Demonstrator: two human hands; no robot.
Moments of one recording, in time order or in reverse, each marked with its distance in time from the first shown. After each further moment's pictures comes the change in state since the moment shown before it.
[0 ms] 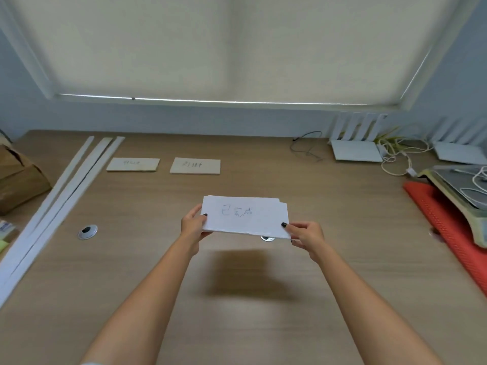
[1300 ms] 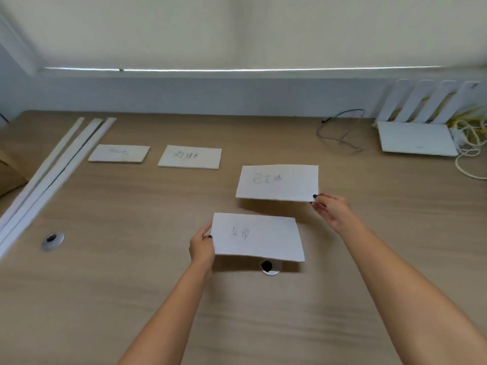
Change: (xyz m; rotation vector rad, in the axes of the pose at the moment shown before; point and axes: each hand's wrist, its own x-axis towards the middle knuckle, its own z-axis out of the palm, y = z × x) left_hand 0.117 -0.075 0.096 0.155 0.275 -0.063; right_hand 0.244 -0.037 -0.027 0.450 -0.013 0.104
